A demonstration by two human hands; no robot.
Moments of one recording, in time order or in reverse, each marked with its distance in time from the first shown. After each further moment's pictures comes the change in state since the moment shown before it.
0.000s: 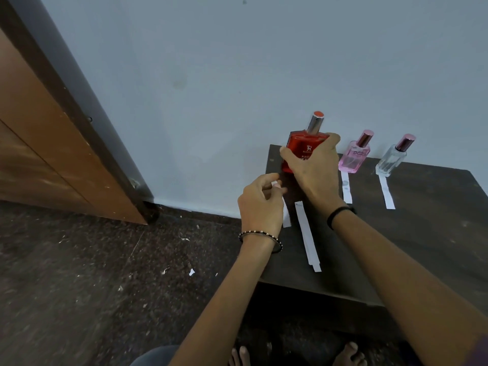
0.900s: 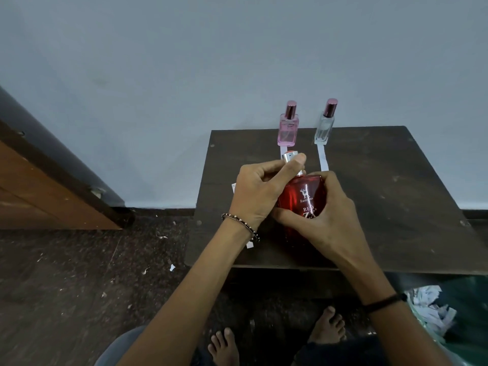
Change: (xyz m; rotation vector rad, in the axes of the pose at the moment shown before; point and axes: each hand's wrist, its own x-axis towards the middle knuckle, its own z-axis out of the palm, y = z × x) left_hand -0.043 0.034 0.078 -0.146 -0.487 0.038; right_hand -0.108 0.047 -0.157 0.115 -0.210 0.075
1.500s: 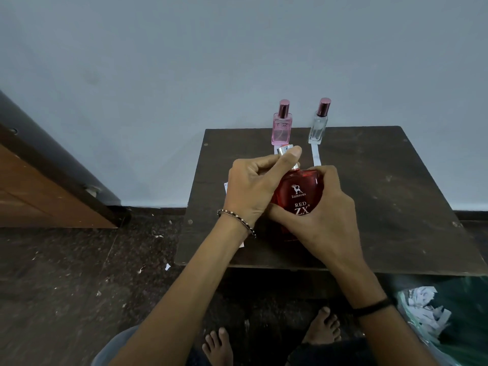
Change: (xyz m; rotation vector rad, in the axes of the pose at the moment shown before) left_hand 0.003 0.002 0.012 0.038 0.096 0.027; right_hand 0.000 -0.004 -0.001 -0.135 0.129 -0.077
